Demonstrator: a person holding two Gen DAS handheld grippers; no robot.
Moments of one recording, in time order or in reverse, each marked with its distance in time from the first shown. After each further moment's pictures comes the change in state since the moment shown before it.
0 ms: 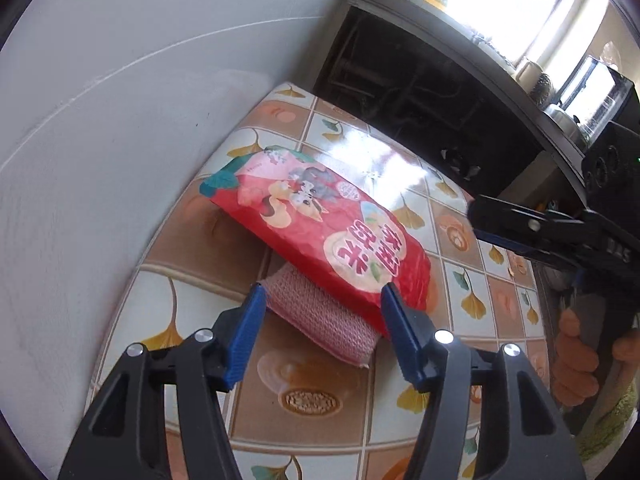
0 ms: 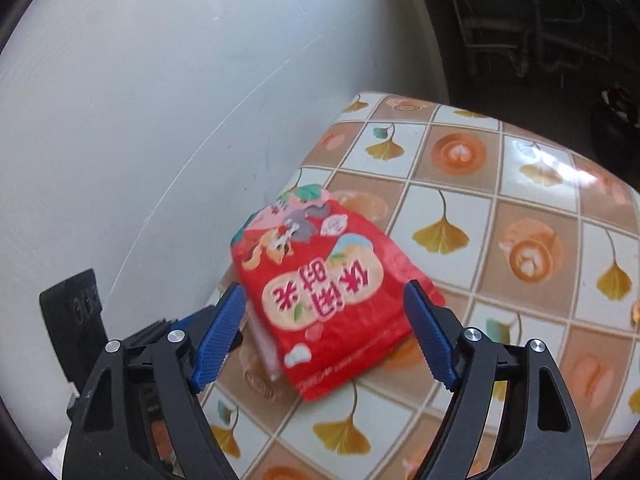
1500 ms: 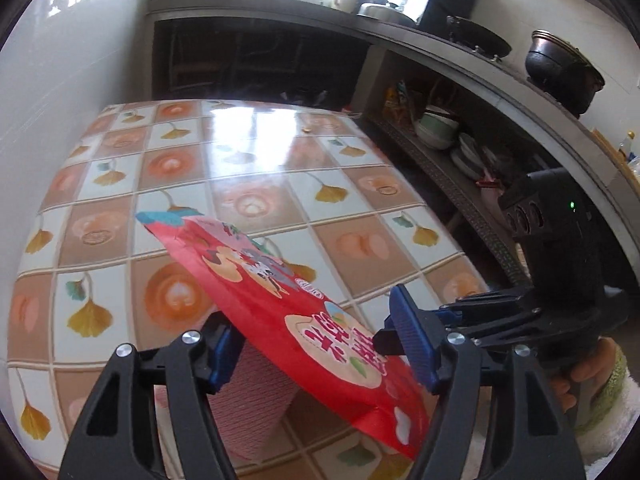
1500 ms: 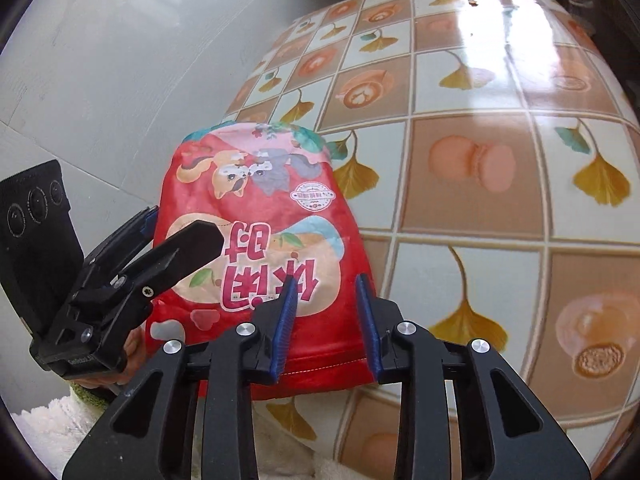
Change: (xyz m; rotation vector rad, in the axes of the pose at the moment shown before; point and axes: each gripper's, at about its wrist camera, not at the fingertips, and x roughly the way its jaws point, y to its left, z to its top) left arm -0.099 -0.168 -0.203 0.501 0.073 -0.288; right arm -0.148 -0.028 -0.305 0.250 0.044 0.011
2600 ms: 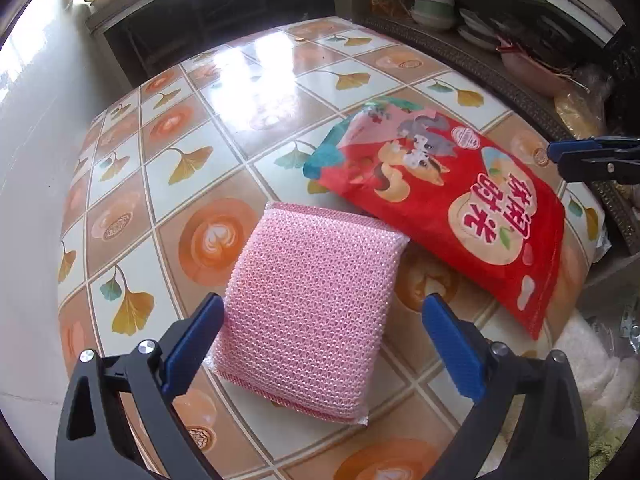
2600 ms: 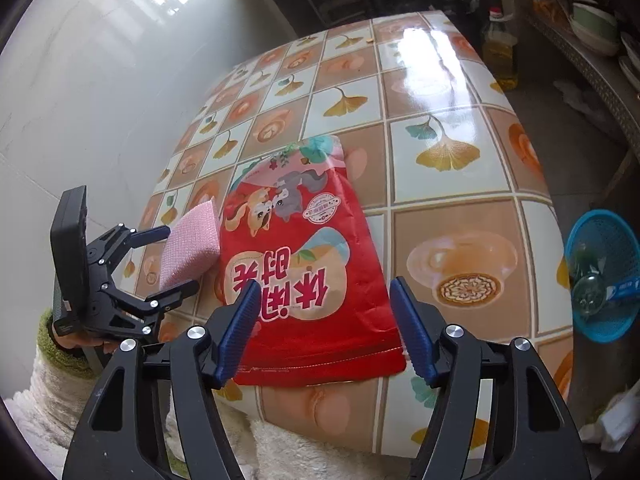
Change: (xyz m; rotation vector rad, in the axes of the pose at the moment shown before) left arm 0.036 0.017 -0.041 0.322 0.286 0.226; right arm -0.059 -0.040 -0.036 0.067 -0.152 -0.189
